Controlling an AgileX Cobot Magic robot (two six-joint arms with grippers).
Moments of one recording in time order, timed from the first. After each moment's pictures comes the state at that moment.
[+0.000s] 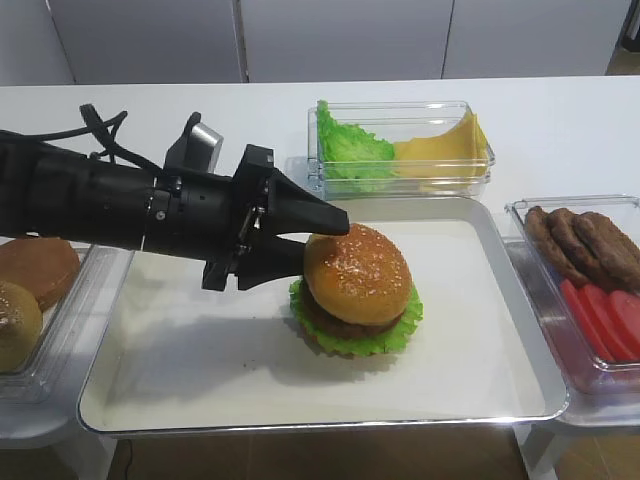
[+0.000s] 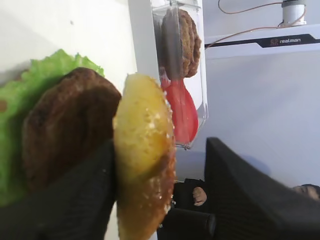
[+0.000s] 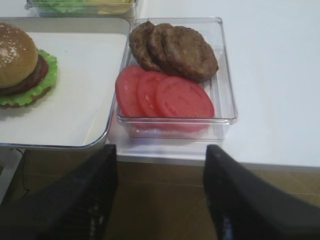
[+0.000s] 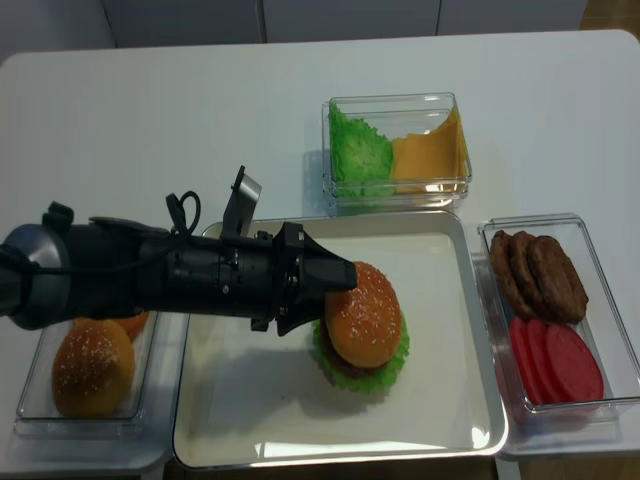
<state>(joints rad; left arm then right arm) -0.32 1.74 -0.86 -1.66 1.05 0.88 0.05 -0.02 -0.48 0.16 1.14 -0.05</state>
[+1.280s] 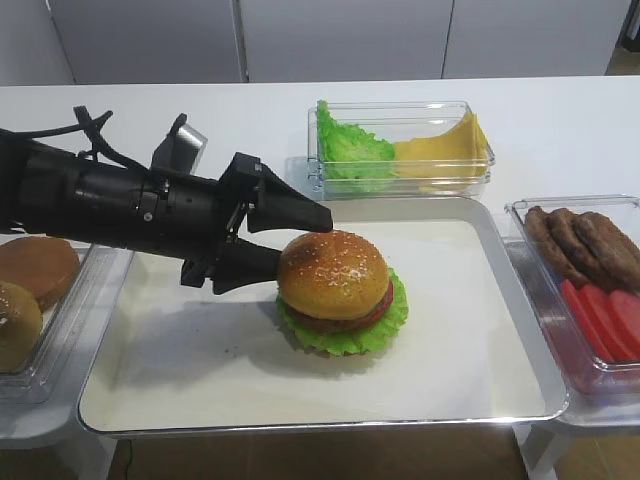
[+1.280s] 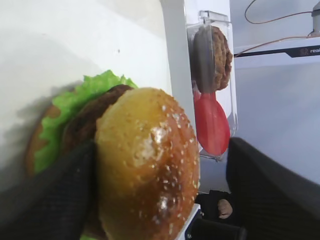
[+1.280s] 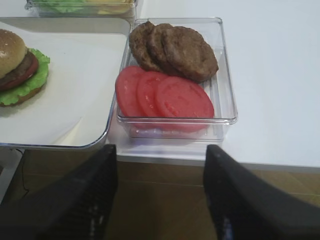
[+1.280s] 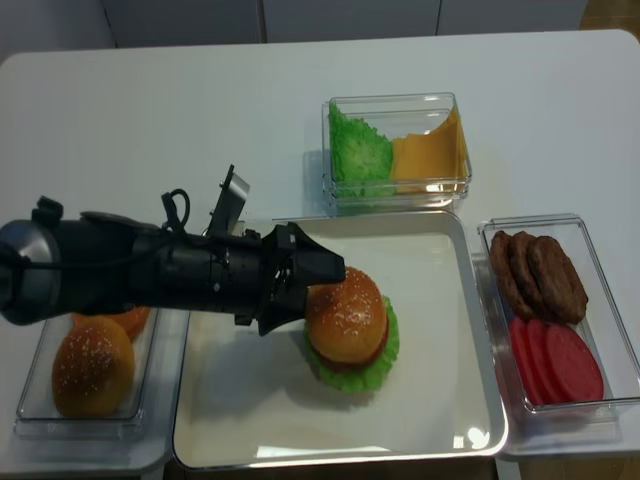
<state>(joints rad) -0.29 1.74 -0.86 -1.60 0.98 0.88 0.05 -0.02 -0.48 0.16 1.14 -0.05</state>
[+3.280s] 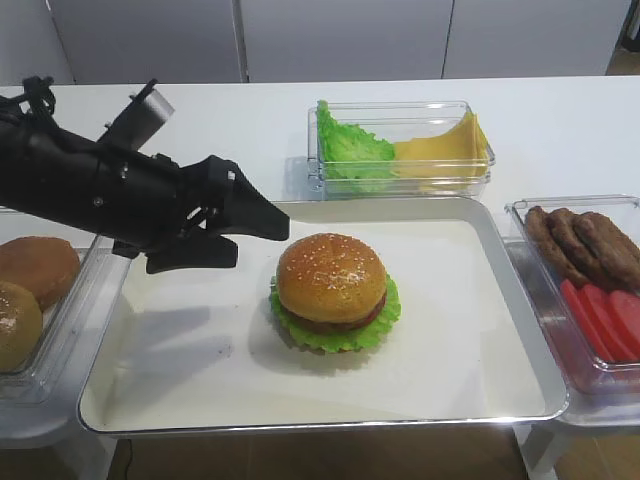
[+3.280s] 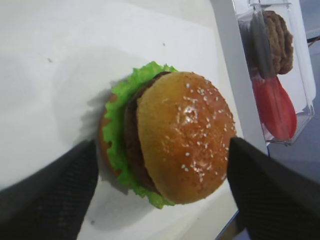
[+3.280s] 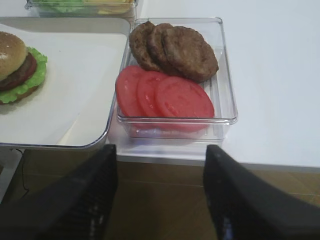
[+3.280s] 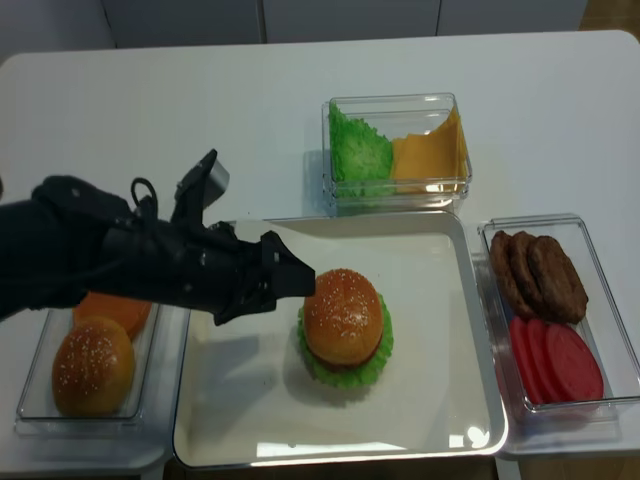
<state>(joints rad) -0.28 1.55 -0.86 -1.22 0.78 0.69 0.05 -0.02 -0.48 0.16 1.14 -0.05</state>
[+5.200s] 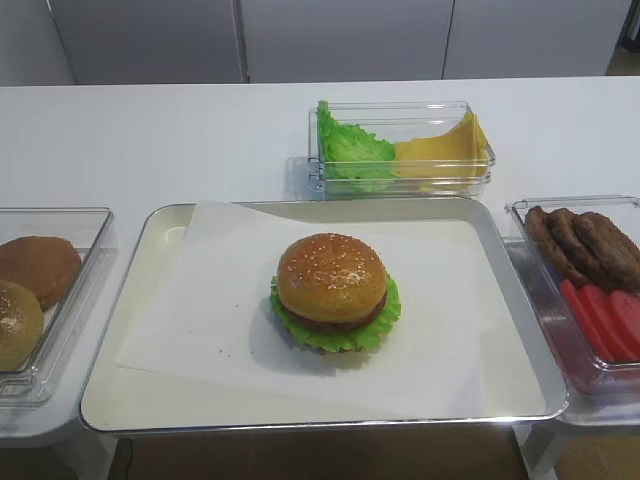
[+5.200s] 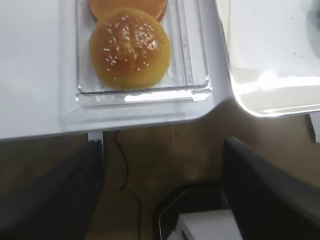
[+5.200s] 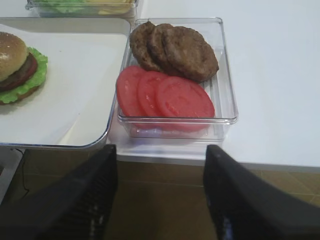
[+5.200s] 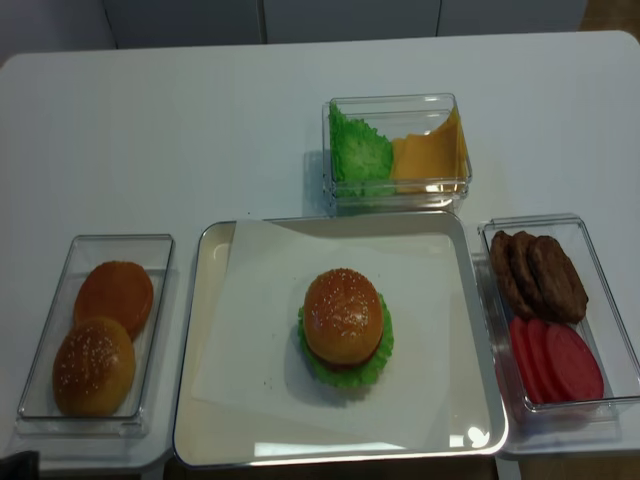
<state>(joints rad) -0.09 0.41 -0.70 0.01 1.26 -0.12 0.05 -0.02 -0.48 0.16 1.14 -0.05</state>
